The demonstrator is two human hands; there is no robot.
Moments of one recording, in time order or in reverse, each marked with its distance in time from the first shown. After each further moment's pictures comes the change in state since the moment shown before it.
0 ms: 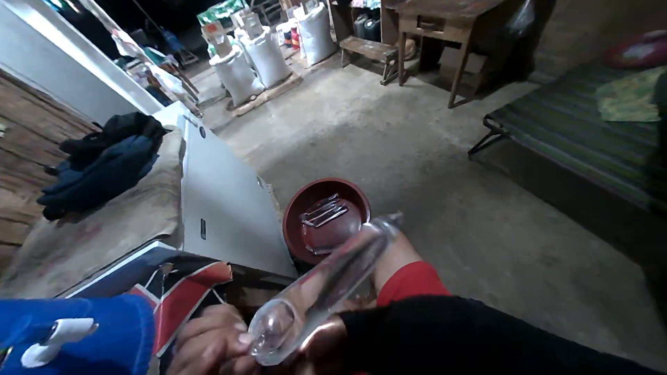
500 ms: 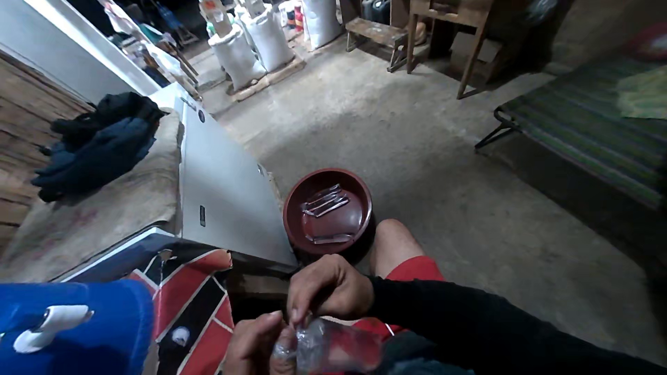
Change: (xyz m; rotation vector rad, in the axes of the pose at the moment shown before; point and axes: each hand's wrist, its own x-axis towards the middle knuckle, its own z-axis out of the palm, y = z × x) left_hand -0.039 0.033 0.039 0.027 0.099 -0.425; right_hand 0.008 -0.038 -0.066 -0.618 -0.224 -0.453
